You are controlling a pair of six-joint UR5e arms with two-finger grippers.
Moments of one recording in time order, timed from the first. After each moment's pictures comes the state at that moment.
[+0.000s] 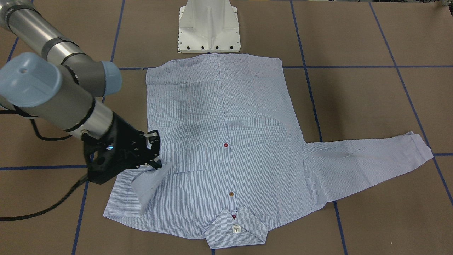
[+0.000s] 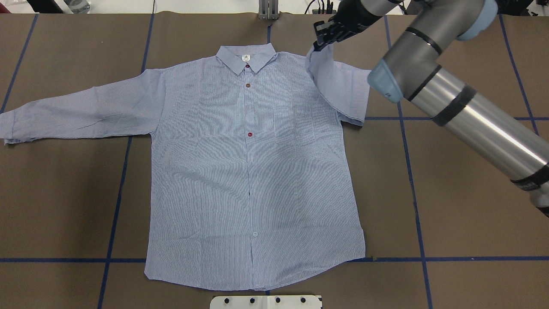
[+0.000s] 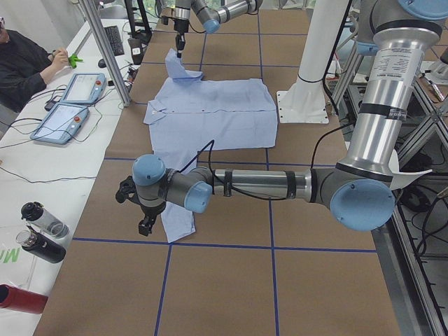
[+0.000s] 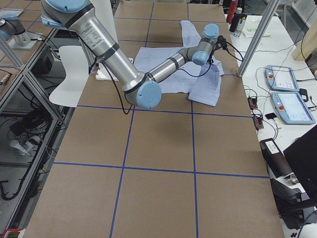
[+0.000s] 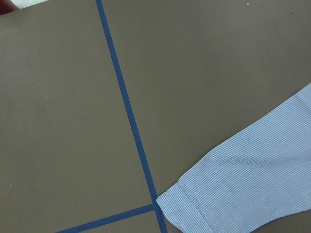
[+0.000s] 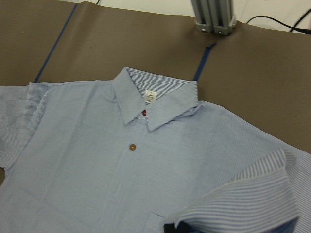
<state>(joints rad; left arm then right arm) -1.50 -1.77 -1.34 -1.94 -2.33 0.01 0.94 -0.73 1.31 -1.04 2.26 0.77</state>
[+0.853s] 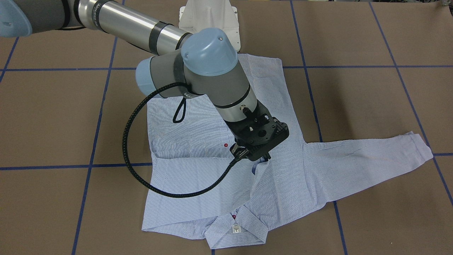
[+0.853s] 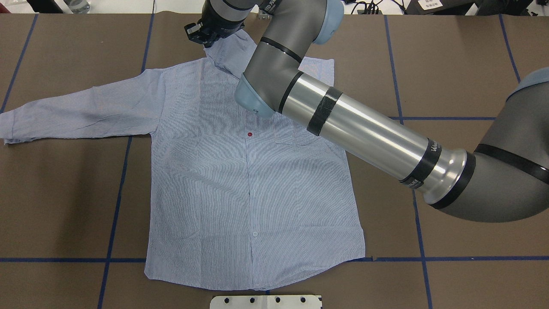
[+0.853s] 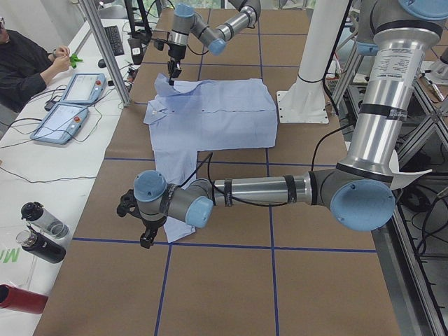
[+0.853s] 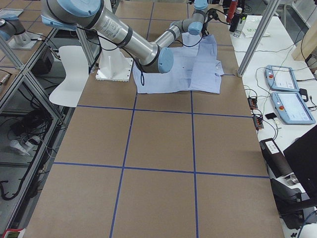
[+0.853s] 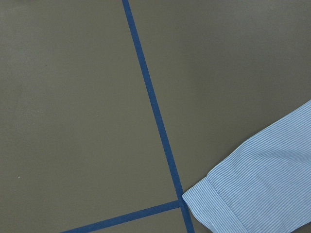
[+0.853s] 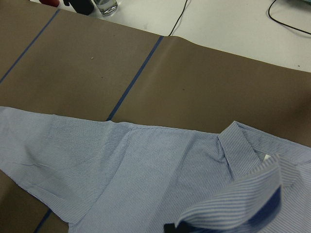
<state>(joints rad) -1.50 -1.76 -1.27 -2.00 -2.33 0.00 0.73 -0.35 1.02 -1.04 1.97 0.77</state>
